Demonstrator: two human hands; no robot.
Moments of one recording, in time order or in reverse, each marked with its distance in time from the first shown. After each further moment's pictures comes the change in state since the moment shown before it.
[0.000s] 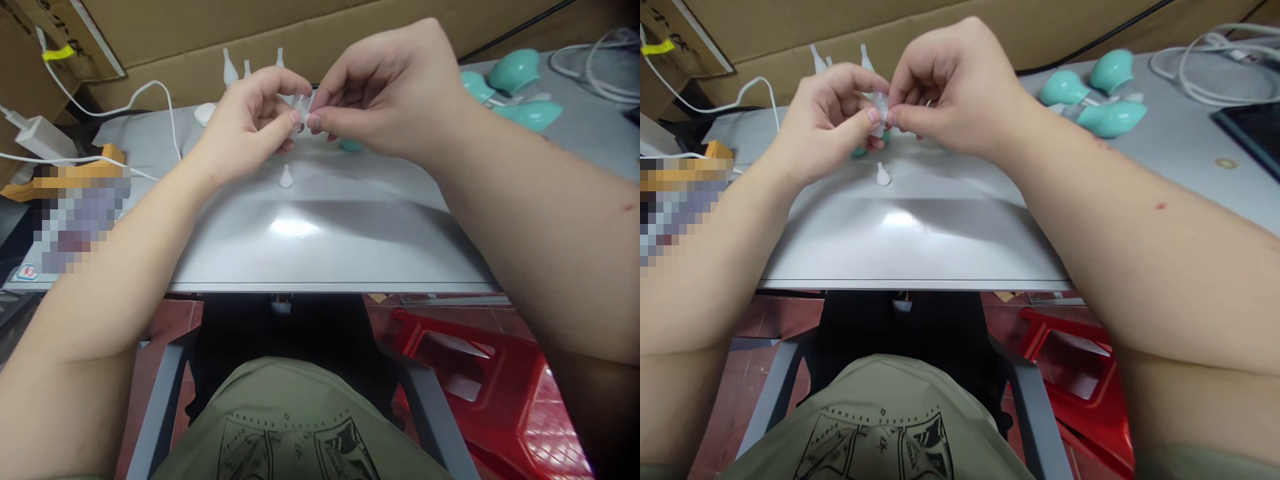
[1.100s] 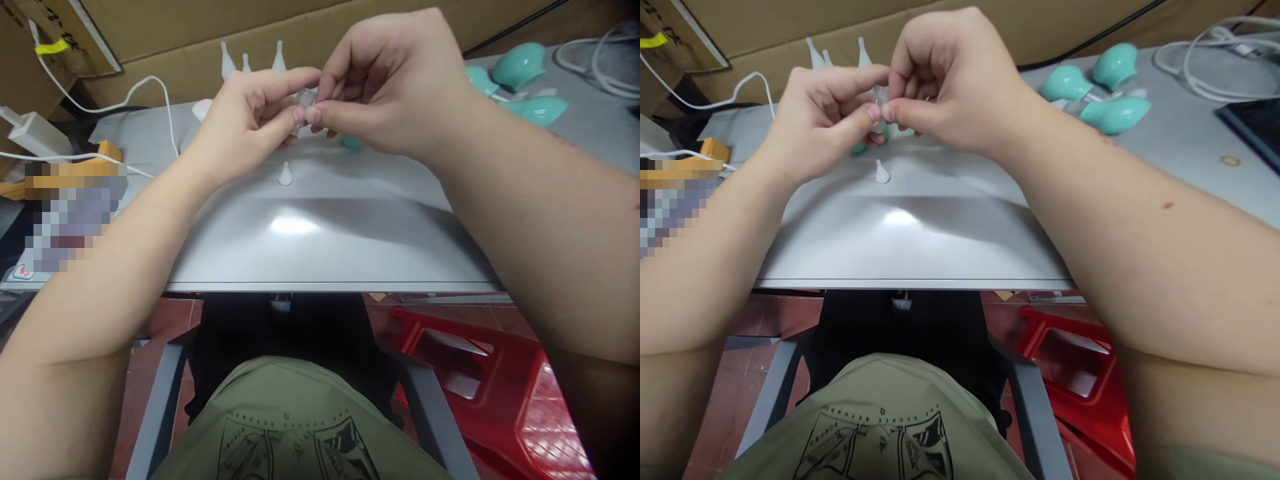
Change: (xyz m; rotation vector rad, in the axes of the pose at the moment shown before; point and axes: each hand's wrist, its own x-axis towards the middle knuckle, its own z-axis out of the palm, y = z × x) left_hand -0.006 0.015 0.003 0.066 -0.031 0.044; right_hand -0.001 0.000 0.004 0.183 -0.057 -0.095
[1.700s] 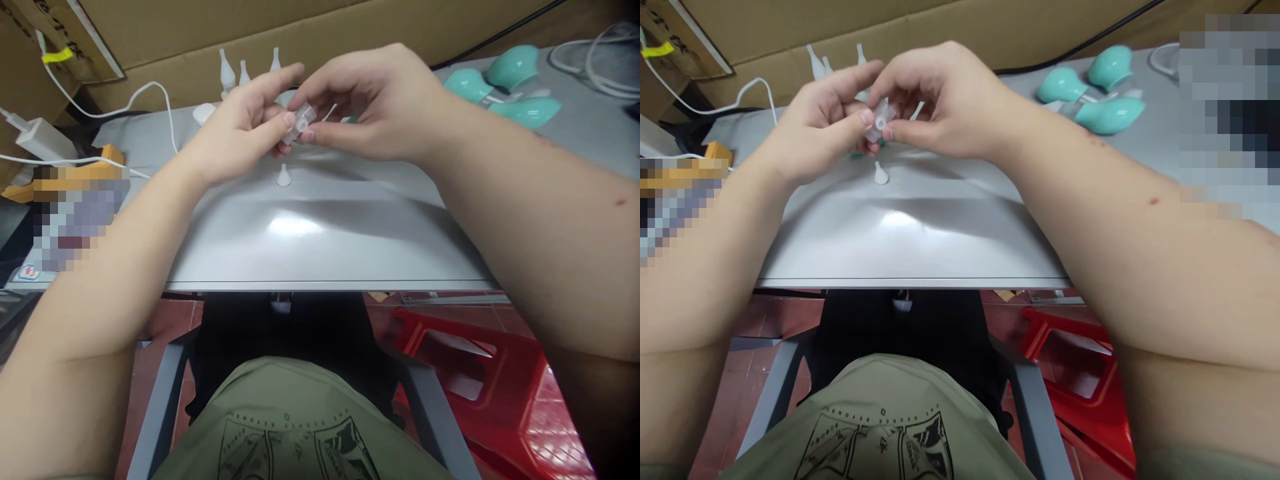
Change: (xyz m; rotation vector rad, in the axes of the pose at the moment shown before) left_hand 0.006 -0.022 -0.006 -0.219 -0.121 -0.044; right_hand -0.001 0.025 -0.005 -0.039 -0.159 -0.252
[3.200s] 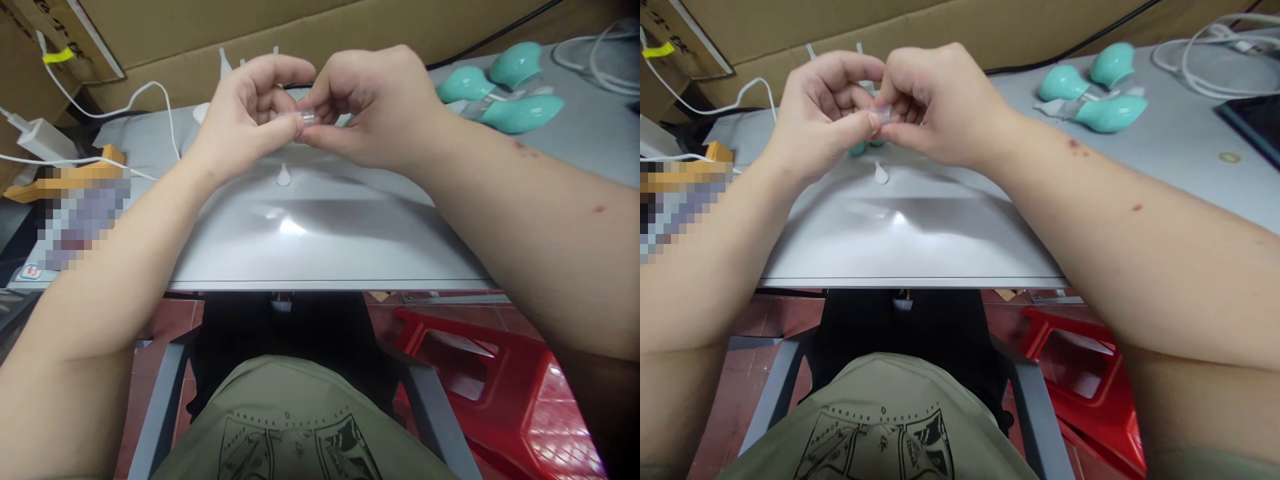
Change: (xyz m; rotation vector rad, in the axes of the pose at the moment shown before) left_hand 0.005 0.006 0.011 0.041 0.212 0.079; right_hand 0.001 -0.009 0.011 -0.227 0.125 0.011
